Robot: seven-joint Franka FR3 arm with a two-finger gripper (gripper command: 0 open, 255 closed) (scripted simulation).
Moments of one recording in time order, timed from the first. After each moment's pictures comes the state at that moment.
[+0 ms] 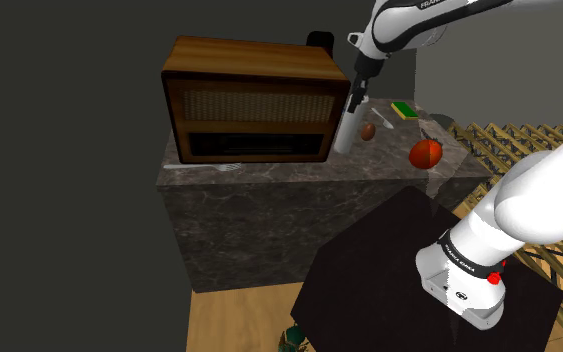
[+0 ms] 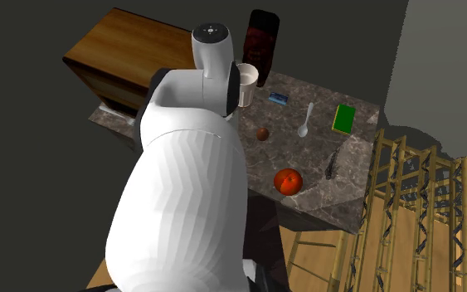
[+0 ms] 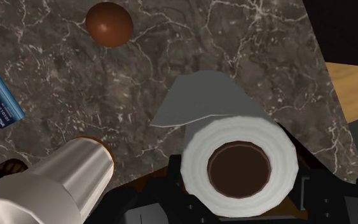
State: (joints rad) arm 0.08 -0.18 -0.20 -2.33 -0.04 2.23 -0.75
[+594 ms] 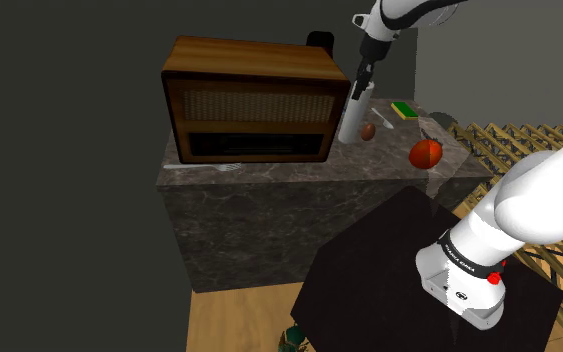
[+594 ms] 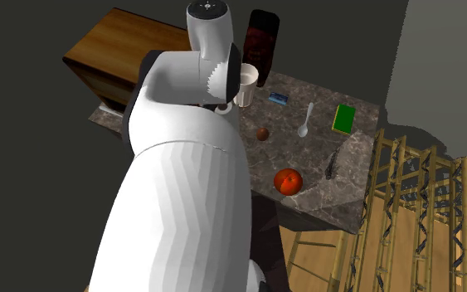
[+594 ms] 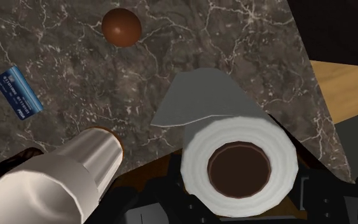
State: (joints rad) arm 0.08 -0.23 -0.19 -2.26 -0.05 2.11 -0.75
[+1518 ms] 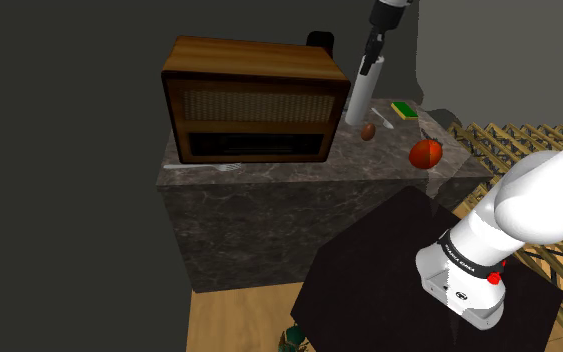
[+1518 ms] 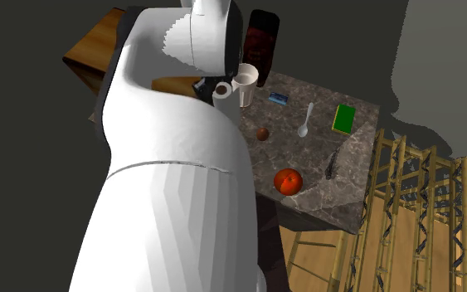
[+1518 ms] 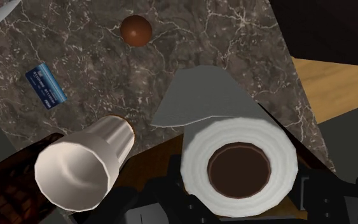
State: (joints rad) arm 0.09 -0.26 -0.18 -2.10 -0.05 1.92 -0.74
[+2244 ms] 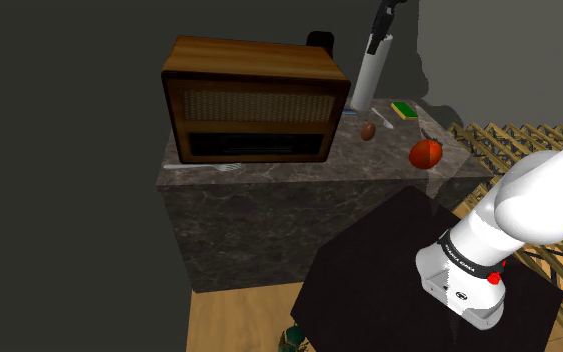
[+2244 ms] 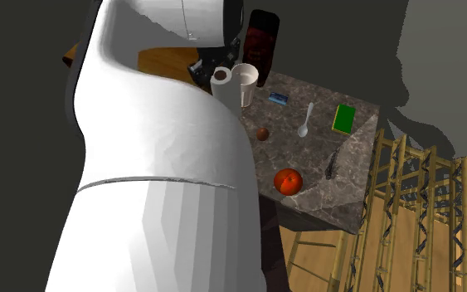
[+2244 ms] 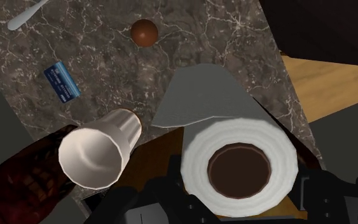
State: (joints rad) arm 0.09 -0.26 -0.18 -1.95 -0.05 1.77 -0.75
